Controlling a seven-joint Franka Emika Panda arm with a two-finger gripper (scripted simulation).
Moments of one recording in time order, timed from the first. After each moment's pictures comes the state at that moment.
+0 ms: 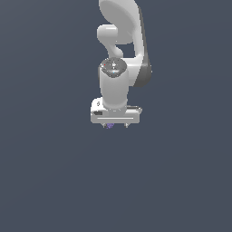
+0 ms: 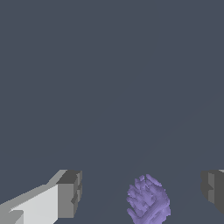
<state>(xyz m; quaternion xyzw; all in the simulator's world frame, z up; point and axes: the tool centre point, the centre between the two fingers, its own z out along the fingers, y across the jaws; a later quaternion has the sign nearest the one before) 0.002 -0.003 0.159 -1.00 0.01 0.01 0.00</state>
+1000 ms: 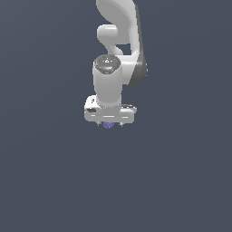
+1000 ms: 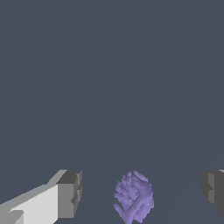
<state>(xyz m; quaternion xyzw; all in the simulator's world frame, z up) 0.001 -0.026 0.168 -1.00 0.03 0.01 -0.01</state>
